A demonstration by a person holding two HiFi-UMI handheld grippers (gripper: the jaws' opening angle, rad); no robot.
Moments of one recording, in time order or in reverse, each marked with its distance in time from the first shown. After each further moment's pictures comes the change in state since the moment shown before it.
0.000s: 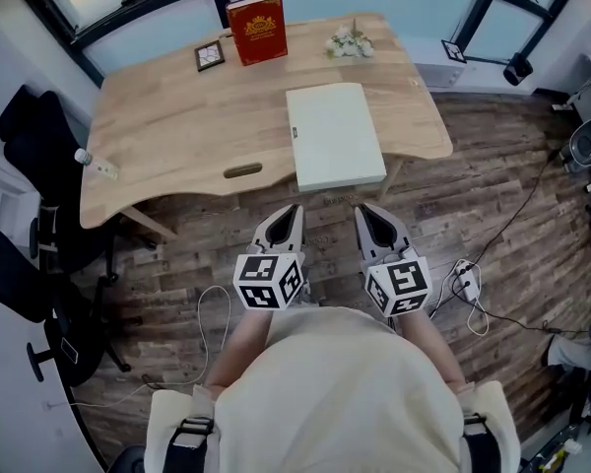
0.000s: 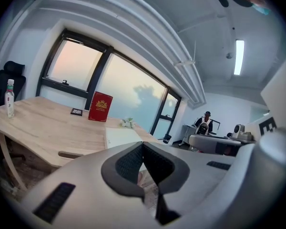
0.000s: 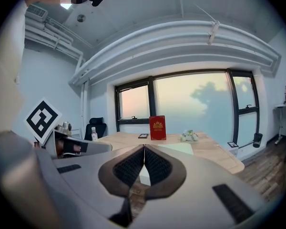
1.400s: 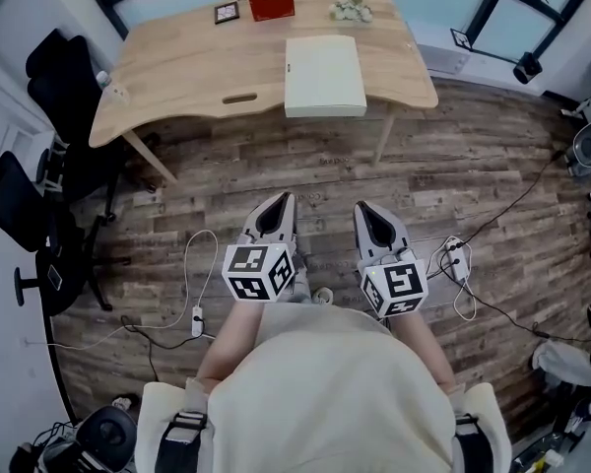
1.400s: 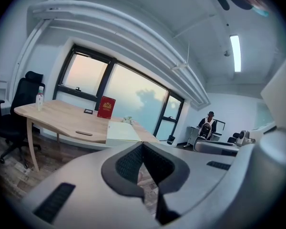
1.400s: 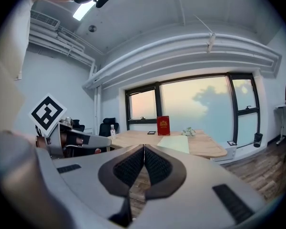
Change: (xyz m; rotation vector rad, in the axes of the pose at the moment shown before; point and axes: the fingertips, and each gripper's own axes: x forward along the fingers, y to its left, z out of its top) left arm -0.150 -0.136 -0.087 -0.008 -0.055 0.117; right arm -0.216 0.034 -0.055 -0.023 -0.020 0.076
